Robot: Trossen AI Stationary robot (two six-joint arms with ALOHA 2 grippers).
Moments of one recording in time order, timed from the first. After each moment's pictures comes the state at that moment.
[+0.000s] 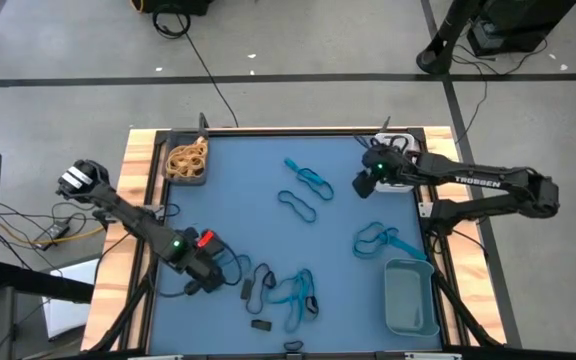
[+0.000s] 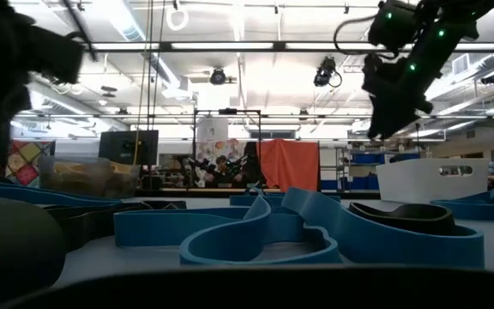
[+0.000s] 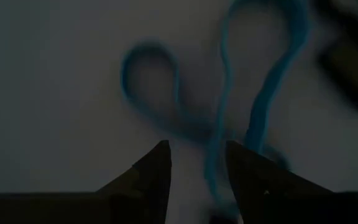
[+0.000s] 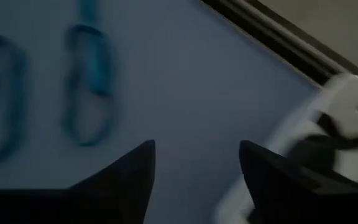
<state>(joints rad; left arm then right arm) -0.59 1.38 0.82 -0.86 -0.19 -1.20 -0.39 1.06 0.72 -0.62 0.31 0.37</state>
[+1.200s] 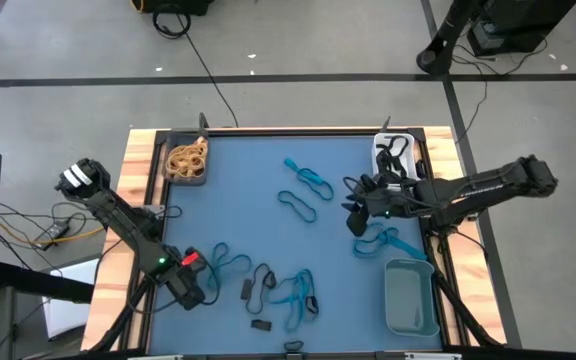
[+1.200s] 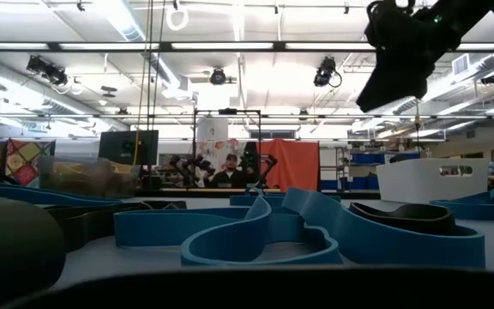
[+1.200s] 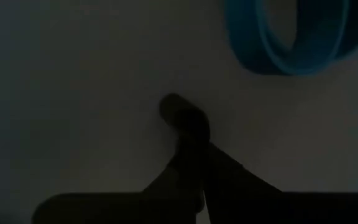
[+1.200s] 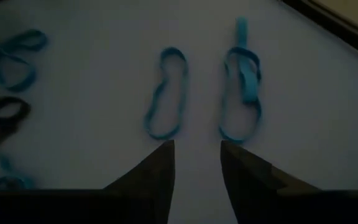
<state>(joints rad) -0.82 1.38 0.63 -0.65 0.02 -1.47 0.12 1.06 0.72 -0.47 0.42 0.59</state>
